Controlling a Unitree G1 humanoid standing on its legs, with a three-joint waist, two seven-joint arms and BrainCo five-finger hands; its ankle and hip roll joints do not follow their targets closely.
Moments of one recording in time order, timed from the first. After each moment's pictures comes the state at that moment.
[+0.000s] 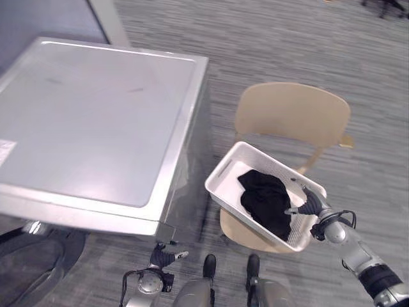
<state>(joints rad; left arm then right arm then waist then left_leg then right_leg) 0.06 0.31 -0.25 0.75 -0.10 -0.12 0.10 -0.23 -0.58 0.40 0.49 -0.31 -0.09 -0.13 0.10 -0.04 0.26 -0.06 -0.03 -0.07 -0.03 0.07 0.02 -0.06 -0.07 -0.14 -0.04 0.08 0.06</state>
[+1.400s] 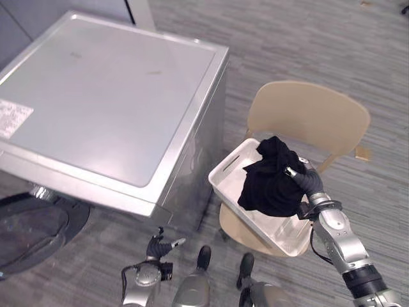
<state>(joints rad) 0.08 0.30 -0.18 0.67 -0.22 -0.08 0.11 -0.14 -0.38 0.19 0.04 0.36 -0.11 -0.04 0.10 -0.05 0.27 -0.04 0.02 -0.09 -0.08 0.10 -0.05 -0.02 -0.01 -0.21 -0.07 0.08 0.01</state>
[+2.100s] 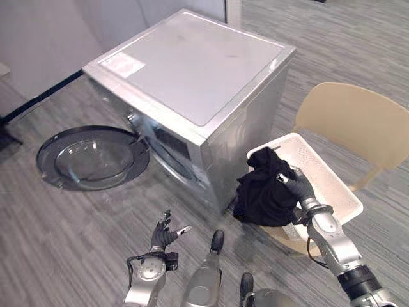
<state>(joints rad) 0.09 0.32 -0.20 0.40 -0.22 -0.08 0.12 -0.14 -0.38 0.25 0.13 0.36 -0.10 -0.04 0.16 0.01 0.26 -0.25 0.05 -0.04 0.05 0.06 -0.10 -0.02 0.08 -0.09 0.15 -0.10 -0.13</state>
